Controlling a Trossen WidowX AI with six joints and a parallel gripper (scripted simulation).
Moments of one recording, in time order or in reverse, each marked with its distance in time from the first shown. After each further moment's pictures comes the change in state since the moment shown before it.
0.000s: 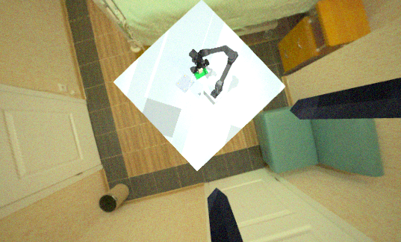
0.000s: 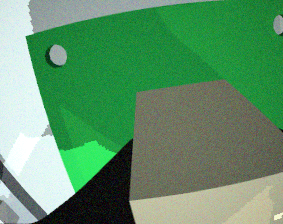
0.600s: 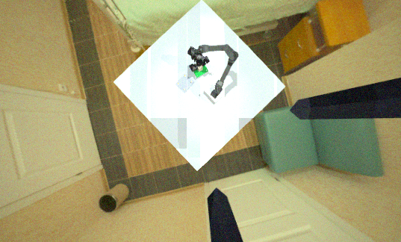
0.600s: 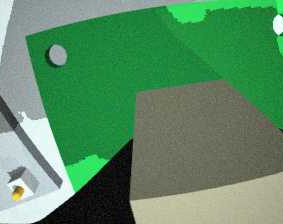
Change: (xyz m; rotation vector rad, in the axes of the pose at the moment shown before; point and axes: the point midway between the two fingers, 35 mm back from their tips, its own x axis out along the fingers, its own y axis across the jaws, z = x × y) arm -0.045 0.001 0.002 -0.001 -0.003 -0.001
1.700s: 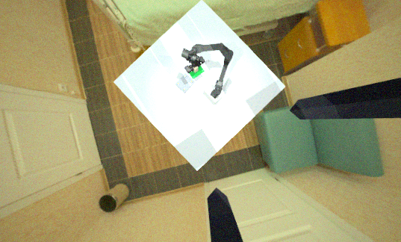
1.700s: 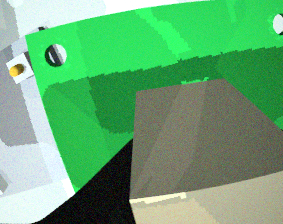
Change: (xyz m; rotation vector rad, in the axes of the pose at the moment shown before) arm -0.027 0.048 0.003 -0.086 -0.002 0.012
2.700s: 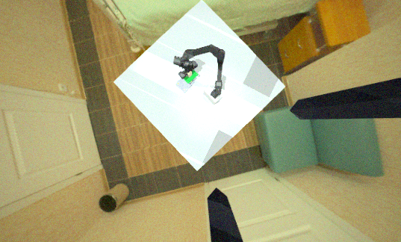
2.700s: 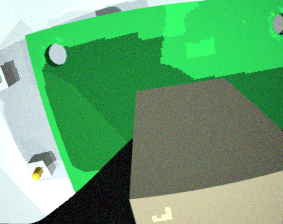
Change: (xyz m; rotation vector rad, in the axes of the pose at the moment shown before) arm -0.001 0.076 -0.004 -0.124 0.001 0.009
